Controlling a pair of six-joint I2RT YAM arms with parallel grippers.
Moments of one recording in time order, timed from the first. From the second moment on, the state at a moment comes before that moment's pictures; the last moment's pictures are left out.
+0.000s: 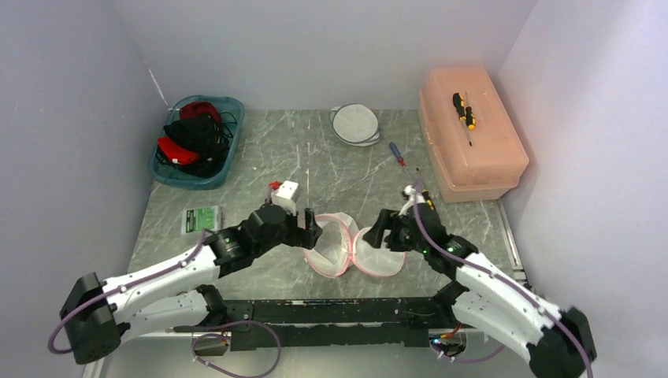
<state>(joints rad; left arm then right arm) -0.96 1.02 0.65 -0.15 -0.23 -0.47 0.55 0.72 0.42 -0.33 -0.08 0.73</state>
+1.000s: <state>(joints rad) -0.68 1.13 0.42 0.08 0.16 -0.75 0.83 1.27 0.62 -0.22 -0.01 0.69</state>
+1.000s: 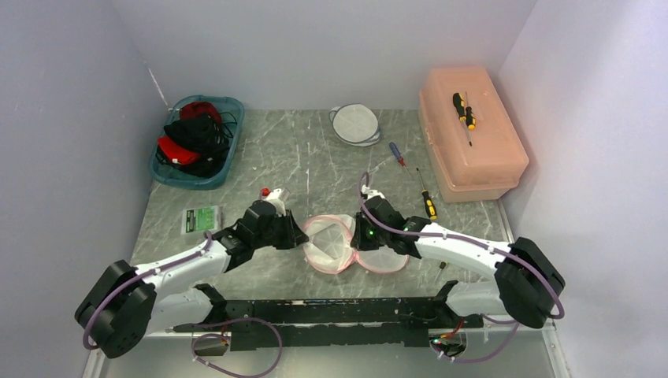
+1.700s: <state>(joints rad) -0.68 1.01 0.60 -0.26 0.02 -0.64 0.83 1.13 0.68 -0.36 0.09 0.64</state>
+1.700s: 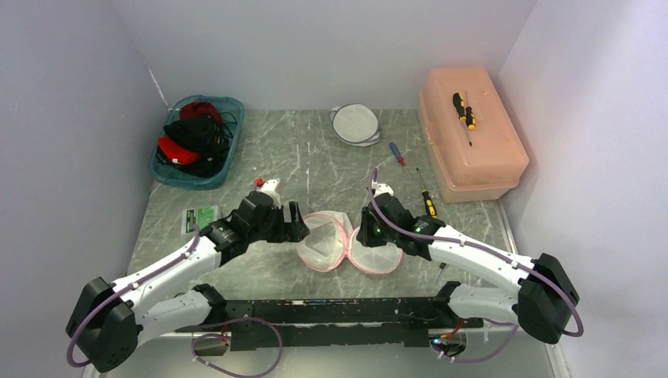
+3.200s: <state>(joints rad) -0.53 1.09 0.48 0.05 0.29 -0.63 0.81 1.12 0.69 -0.40 0.14 0.62</state>
